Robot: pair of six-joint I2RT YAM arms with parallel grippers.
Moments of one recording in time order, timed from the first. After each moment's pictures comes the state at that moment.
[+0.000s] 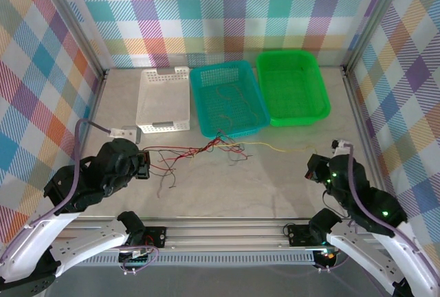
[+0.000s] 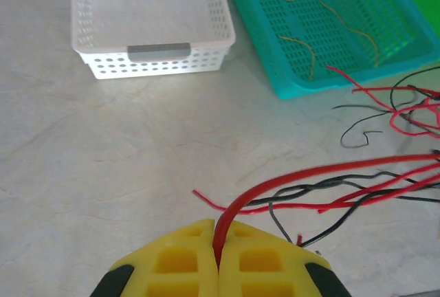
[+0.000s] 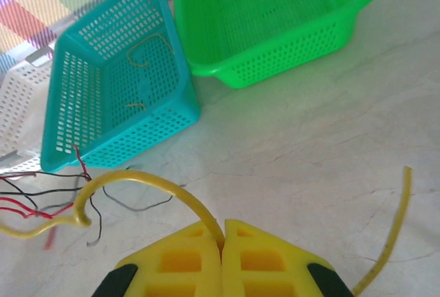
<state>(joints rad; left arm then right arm) -0.81 0.73 1.21 -1.28 -0.43 -0.61 0.65 0.42 0.88 -1.04 0.39 0.73</state>
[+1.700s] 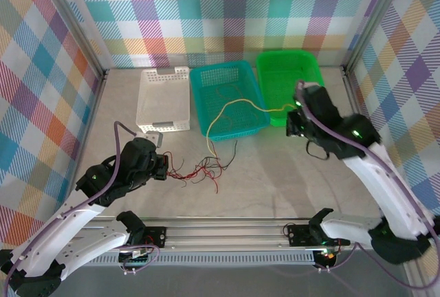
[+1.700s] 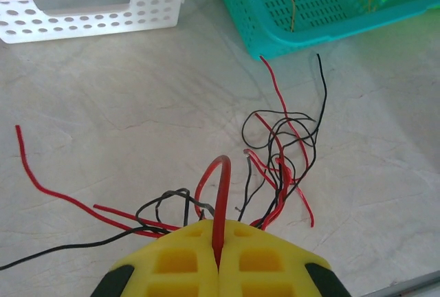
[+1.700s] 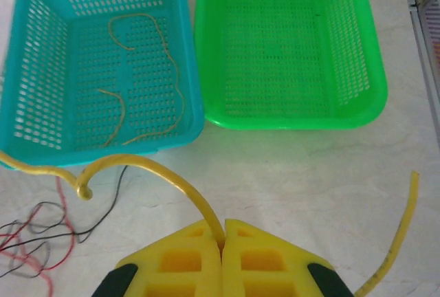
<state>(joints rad) -0.70 0.73 0.91 -0.99 -0.20 -0.52 0.65 1.19 1.56 -1.21 0.43 0.39</state>
